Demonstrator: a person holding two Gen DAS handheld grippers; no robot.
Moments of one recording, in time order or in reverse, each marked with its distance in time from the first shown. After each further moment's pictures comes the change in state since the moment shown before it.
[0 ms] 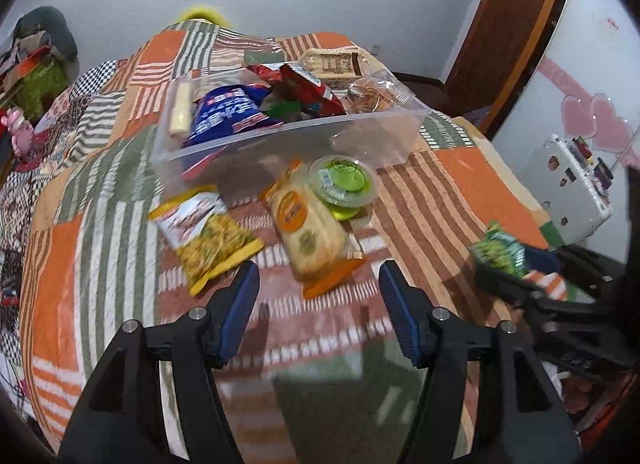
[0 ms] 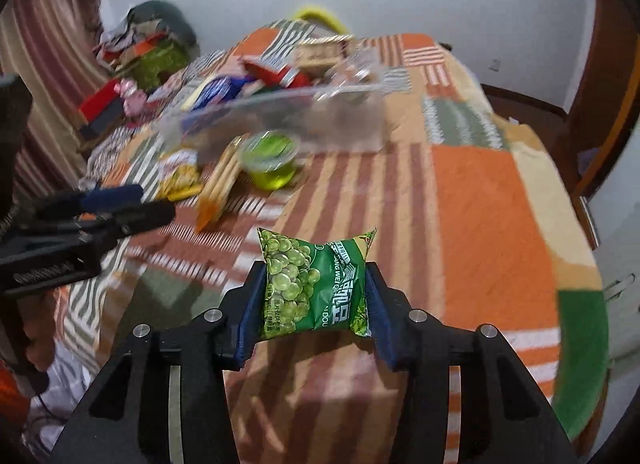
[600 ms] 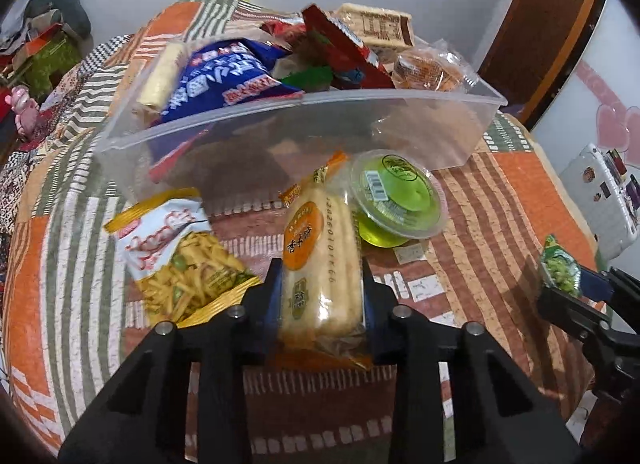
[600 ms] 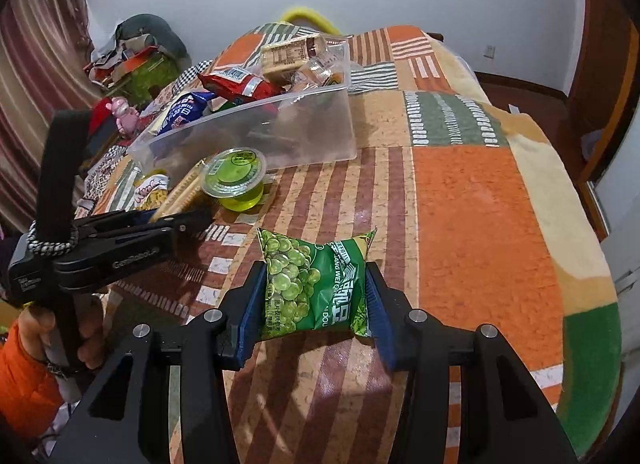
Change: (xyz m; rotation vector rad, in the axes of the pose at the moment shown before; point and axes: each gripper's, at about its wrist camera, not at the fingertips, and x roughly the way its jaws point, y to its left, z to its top) left arm 0.064 0.014 0.012 -0.072 0.046 0.060; right arm 0.017 -0.026 0.011 0.055 0.012 0.037
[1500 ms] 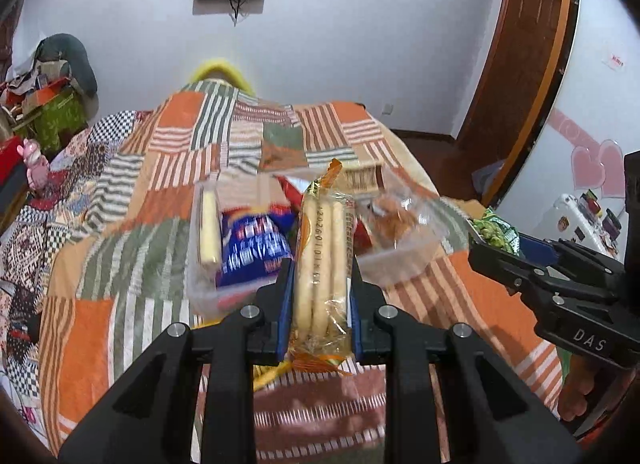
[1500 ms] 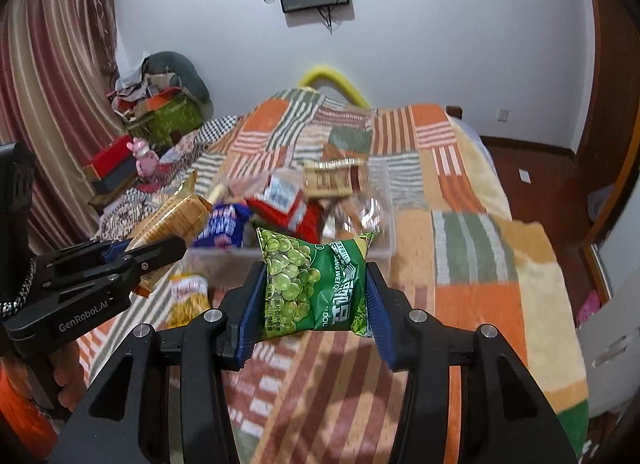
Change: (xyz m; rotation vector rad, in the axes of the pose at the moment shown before) left arm -0.099 0.006 0.056 0.033 -0.263 -0.035; right arm -0.023 0.033 0.079 -0.078 -0.203 0.025
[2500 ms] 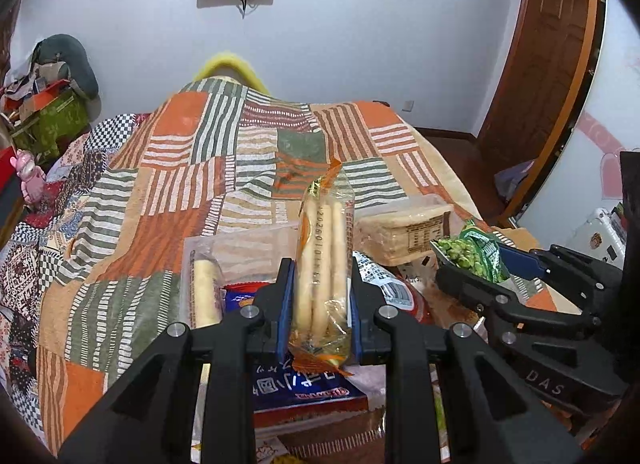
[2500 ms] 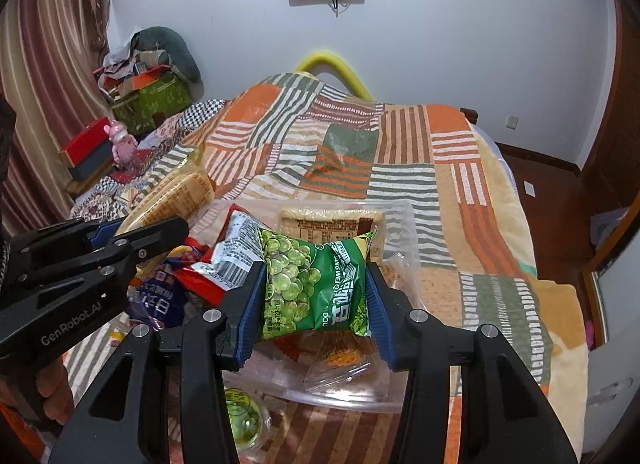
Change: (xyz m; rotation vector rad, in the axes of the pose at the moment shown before) left arm 0.099 0.029 0.053 -0.005 0.033 0.054; right arm 0.096 -0.004 0.044 -0.068 0.069 -0.032
